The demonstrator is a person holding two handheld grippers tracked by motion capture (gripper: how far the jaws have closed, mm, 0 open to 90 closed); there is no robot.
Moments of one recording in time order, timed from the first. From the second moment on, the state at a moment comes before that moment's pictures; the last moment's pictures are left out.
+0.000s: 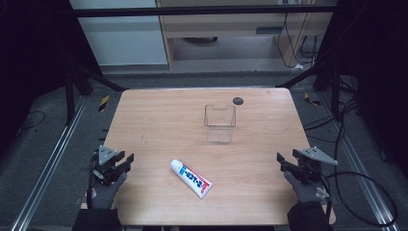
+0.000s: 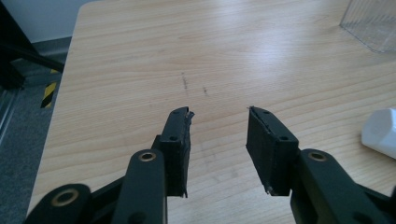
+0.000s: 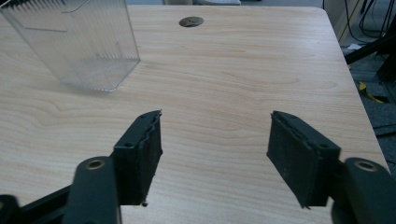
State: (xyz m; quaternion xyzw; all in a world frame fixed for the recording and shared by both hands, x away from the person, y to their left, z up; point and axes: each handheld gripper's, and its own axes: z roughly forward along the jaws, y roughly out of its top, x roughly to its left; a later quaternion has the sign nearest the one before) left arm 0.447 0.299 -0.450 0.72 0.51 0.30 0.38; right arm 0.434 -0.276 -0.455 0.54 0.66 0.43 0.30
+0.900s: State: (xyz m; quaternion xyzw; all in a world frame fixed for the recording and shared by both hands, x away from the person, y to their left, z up) left arm 0.428 0.208 -0.460 0.84 0.38 0.17 0.35; right arm 0.431 -0.240 -0.464 0.49 0.72 0.42 0.26
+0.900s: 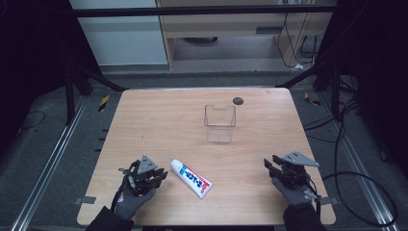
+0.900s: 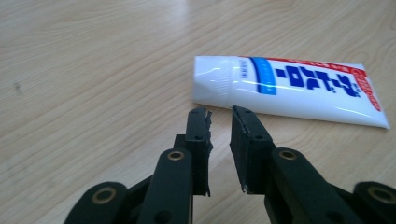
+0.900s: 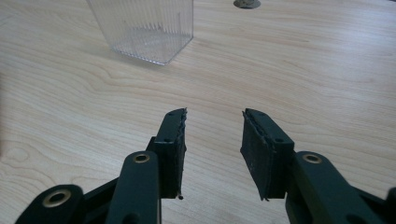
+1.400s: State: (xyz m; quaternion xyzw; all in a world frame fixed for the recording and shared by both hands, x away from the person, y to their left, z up) left arm 0.422 0.172 -0.467 0.88 0.33 0.13 0.33; right arm 0.434 -0.235 -0.469 0.48 0.73 0.41 0.26
